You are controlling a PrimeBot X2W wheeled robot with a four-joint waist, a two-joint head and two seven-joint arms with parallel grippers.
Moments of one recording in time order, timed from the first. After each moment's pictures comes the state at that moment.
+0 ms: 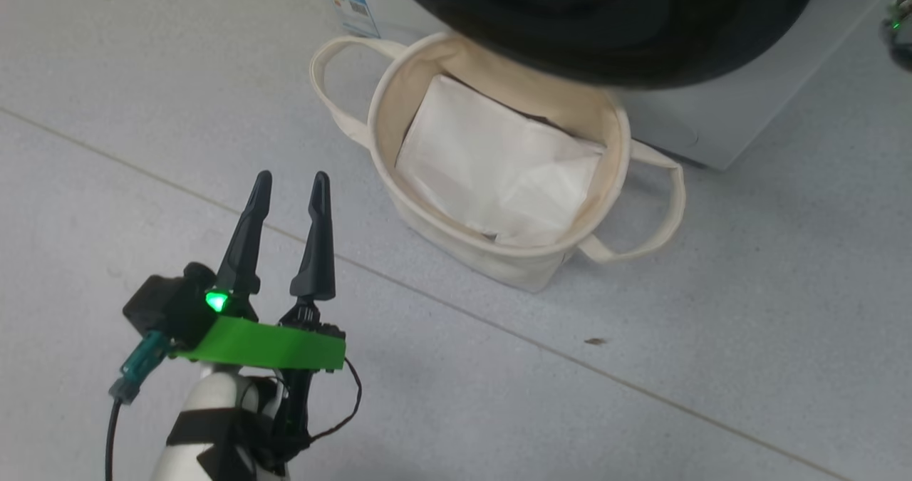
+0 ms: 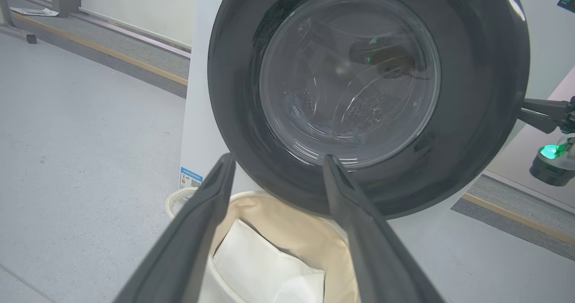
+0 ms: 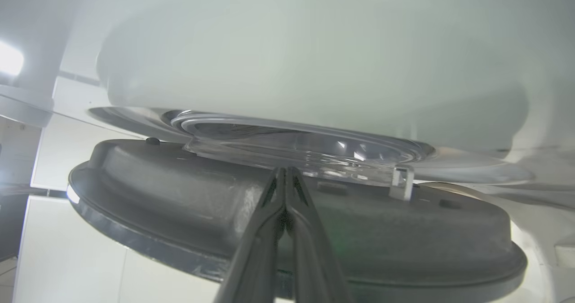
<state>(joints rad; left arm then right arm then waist) -0.36 0.04 -0.17 0.17 -0.41 -0.08 -0.26 -1.26 -0.37 0.08 0.92 1.44 0.13 0.64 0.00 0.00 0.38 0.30</state>
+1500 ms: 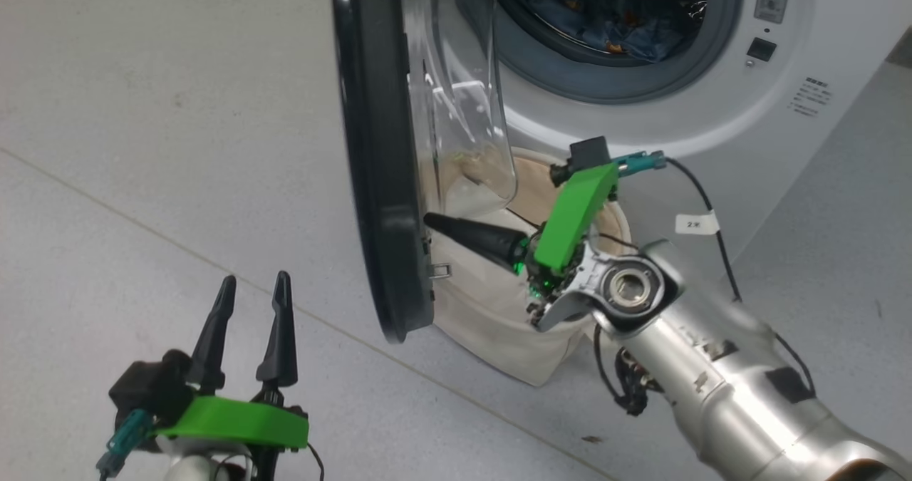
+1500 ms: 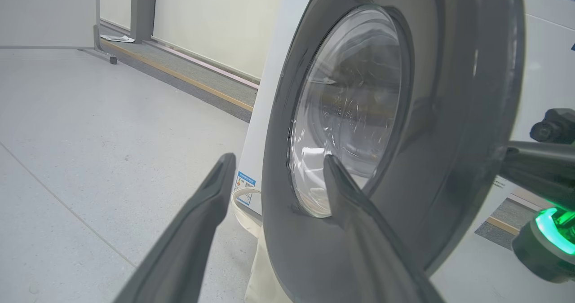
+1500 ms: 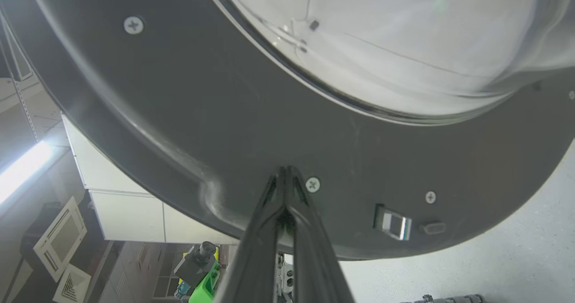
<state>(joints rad) -0.18 0.04 -0.05 0.25 -0.34 -0.12 -0.26 -0.81 -0.07 0.66 0.62 1.67 0.13 0.54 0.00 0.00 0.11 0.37</state>
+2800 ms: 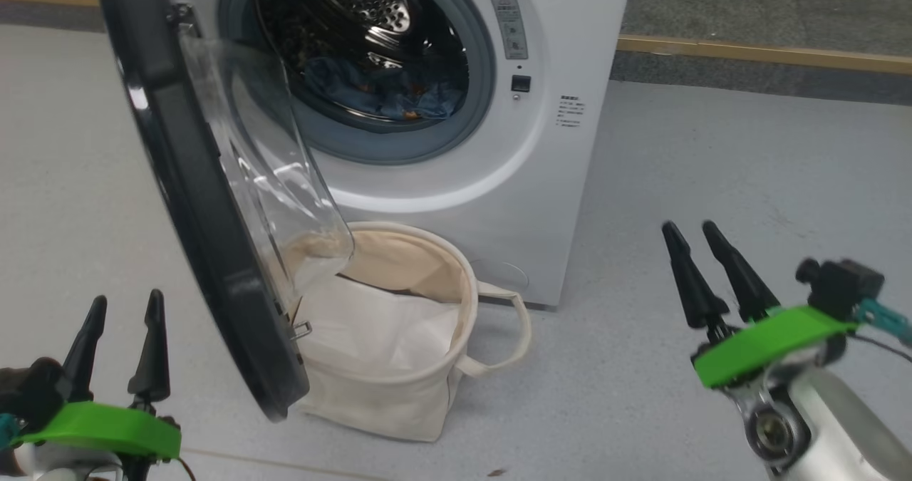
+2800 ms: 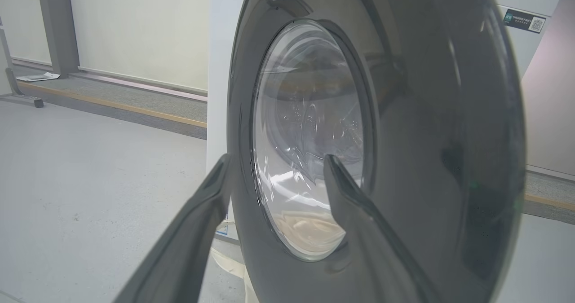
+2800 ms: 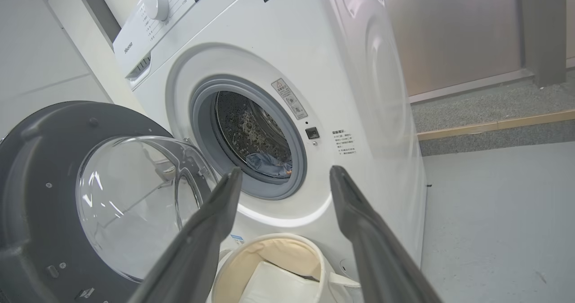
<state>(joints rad) -0.19 0.30 0.02 0.35 -0.44 -0.12 -0.23 -0.35 -0.33 0.40 0.34 0.83 0.13 -0.25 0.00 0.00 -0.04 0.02</state>
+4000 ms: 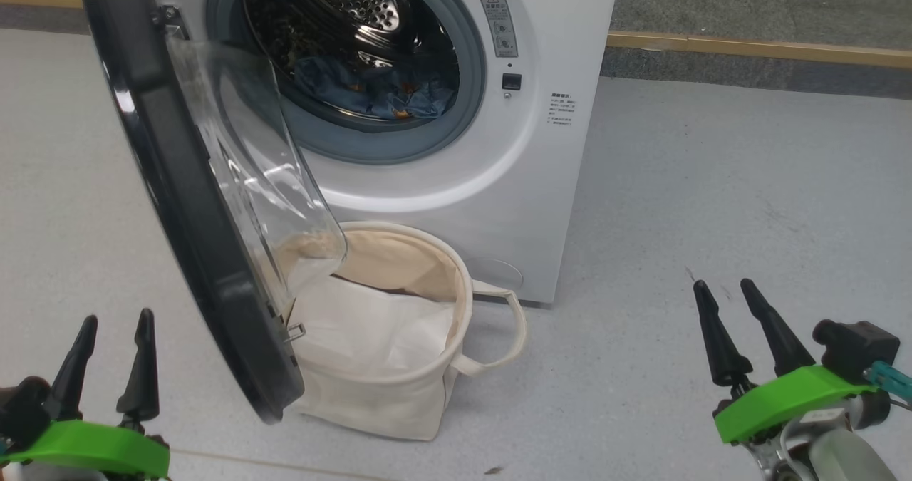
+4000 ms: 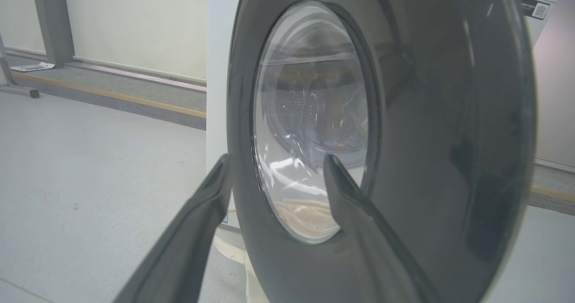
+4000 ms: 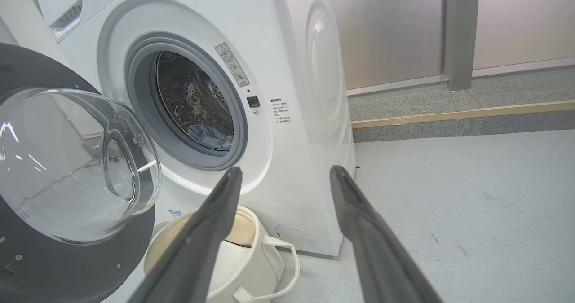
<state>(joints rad) -0.14 0.33 0.01 0.33 -0.48 -0.12 -0.23 -0.15 -0.25 0.17 0.28 0.52 0.13 -0.20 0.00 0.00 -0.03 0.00</state>
